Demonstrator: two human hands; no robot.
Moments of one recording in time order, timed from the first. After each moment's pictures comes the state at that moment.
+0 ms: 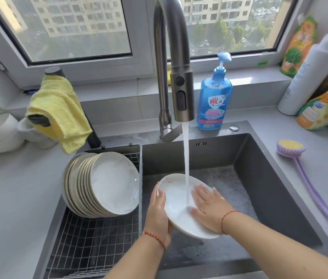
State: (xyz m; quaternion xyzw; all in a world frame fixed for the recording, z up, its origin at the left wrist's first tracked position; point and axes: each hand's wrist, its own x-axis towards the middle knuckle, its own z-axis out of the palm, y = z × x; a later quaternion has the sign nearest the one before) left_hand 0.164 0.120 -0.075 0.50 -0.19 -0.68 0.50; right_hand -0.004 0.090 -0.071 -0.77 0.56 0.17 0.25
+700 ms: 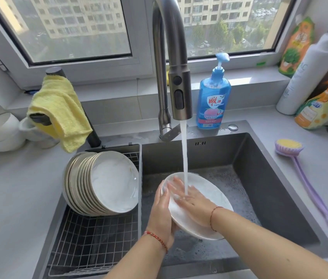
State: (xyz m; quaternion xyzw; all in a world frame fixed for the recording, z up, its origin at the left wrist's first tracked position) left_hand 0.155 0.127 -0.057 0.49 -0.21 -0.69 0.49; right_hand 0.034 0.089 -0.046 -0.76 0.50 -0.01 0.42
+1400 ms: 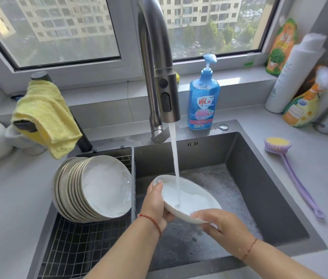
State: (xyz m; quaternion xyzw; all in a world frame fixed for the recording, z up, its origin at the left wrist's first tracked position) left_hand 0.151 0.095 -0.041 0.58 -0.12 -0.69 0.42; right_hand -0.038 0.152 -0.050 -0.77 0.53 -0.16 0.32
